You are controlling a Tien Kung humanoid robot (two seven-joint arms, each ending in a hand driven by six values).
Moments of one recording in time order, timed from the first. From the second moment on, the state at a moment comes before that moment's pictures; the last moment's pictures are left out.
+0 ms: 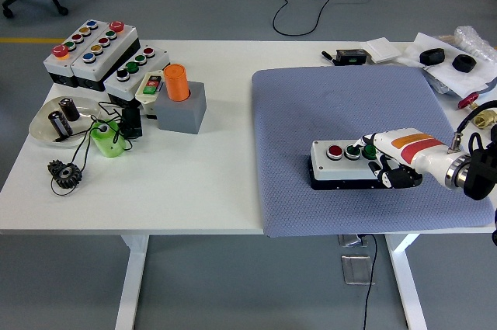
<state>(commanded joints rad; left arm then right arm) -0.11 0.11 -0.14 -0.20 0.20 0.32 0.07 0.63 -0.74 0.59 1.58 -1.73 0.07 -0.21</state>
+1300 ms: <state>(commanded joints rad) -0.11 0.11 -0.15 -0.20 0.21 0.32 0.07 0.45 -0.66 0.95 1.59 -1.33 -0.10 -0.02</state>
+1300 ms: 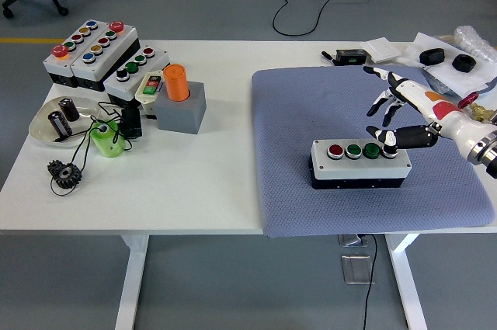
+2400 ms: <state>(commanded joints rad) -0.12 0.12 -0.15 -0.20 0.21 0.32 0.07 0.40 -0.59 1.07 1.54 -0.28 -0.20 0.04</state>
